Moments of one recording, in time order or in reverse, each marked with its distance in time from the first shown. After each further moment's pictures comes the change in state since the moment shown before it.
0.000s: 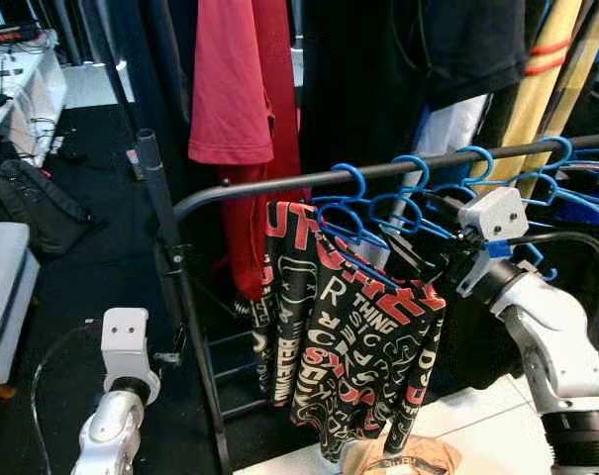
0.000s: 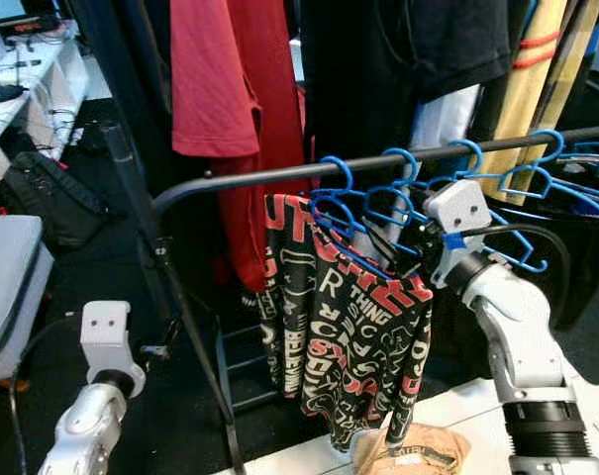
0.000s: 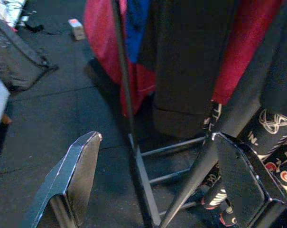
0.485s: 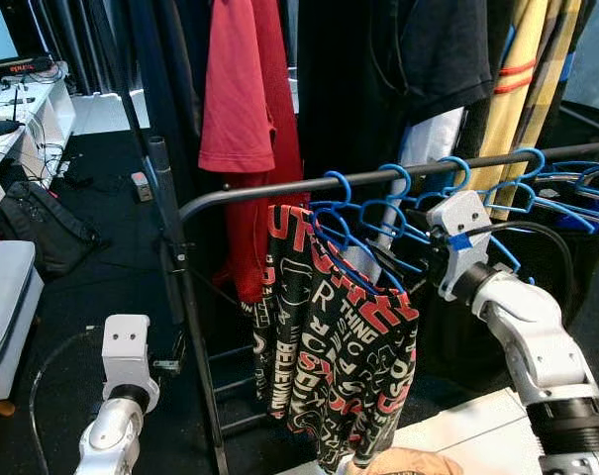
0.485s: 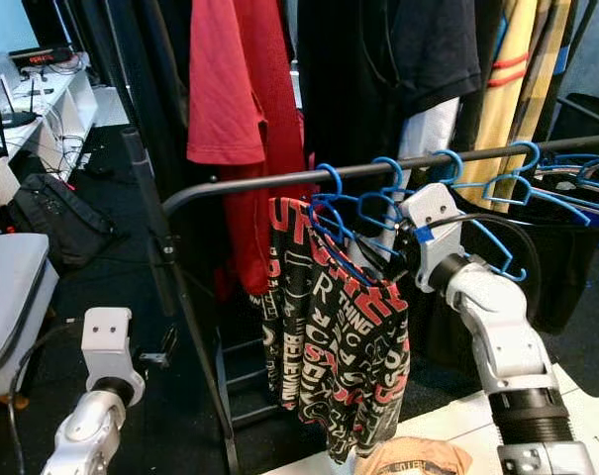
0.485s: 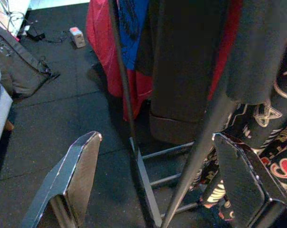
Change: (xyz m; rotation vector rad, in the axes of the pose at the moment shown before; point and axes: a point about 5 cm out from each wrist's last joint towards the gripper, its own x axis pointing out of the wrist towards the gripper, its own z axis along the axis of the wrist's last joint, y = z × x) left arm -0.003 0.002 -0.001 0.019 0.015 0.018; right arm 0.025 0.004 -0.016 0.067 0.155 -0.017
